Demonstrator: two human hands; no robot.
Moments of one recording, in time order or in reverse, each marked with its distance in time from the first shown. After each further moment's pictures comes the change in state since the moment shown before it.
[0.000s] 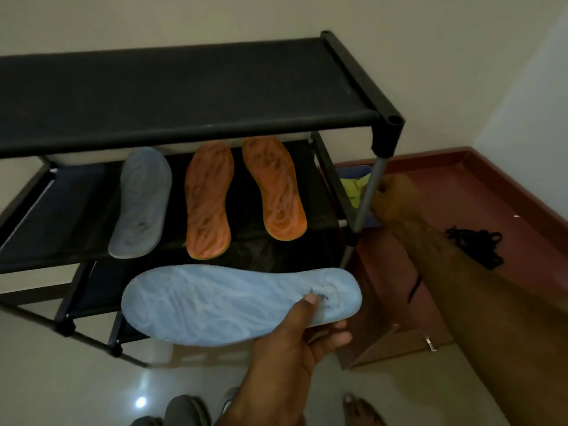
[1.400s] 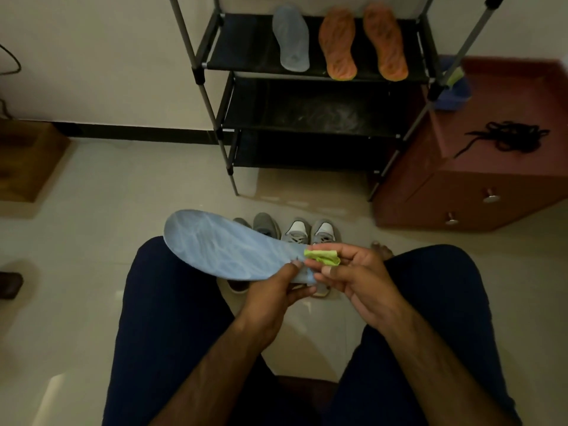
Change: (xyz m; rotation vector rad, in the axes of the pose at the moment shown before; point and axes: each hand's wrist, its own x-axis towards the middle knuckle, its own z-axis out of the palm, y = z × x) left_hand -0.291 -0.072 -0.206 0.020 0.288 -0.023; right_hand -0.551 -0.059 0.009 1.011 -0.834 0.372
